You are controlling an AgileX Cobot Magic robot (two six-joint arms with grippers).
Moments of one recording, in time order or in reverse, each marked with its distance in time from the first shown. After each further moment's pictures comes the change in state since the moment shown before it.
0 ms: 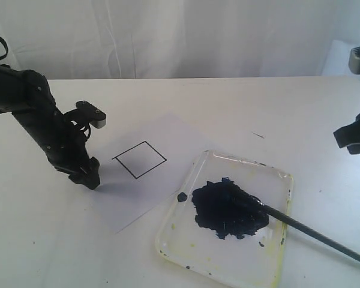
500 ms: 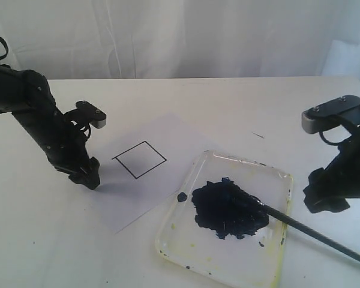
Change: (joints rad) left arm 0.000 0.000 0.000 0.000 0.000 0.003; right arm 0.102 0.123 0.109 0.052 0.001 -0.091
